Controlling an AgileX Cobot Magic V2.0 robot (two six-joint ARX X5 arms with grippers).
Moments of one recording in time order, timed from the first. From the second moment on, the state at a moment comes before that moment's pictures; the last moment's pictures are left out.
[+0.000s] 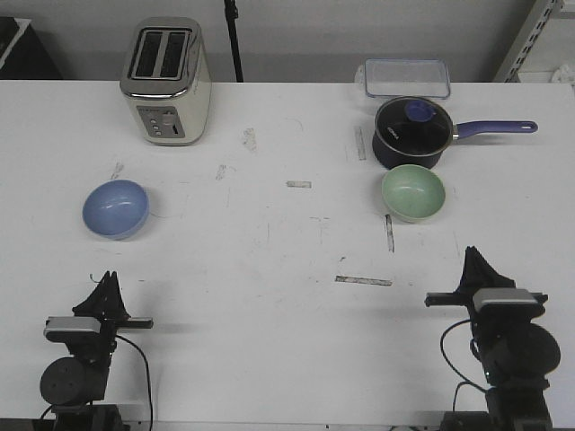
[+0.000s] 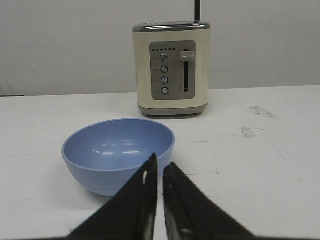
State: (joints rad) left arm 0.03 0.01 0.03 0.17 0.01 0.04; right arm 0.01 0.47 0.50 -0.11 -0.03 0.03
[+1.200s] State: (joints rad) left arm 0.03 0.01 0.03 0.17 0.01 0.04; right arm -0.15 1.81 1.68 -0.93 -0.20 0.15
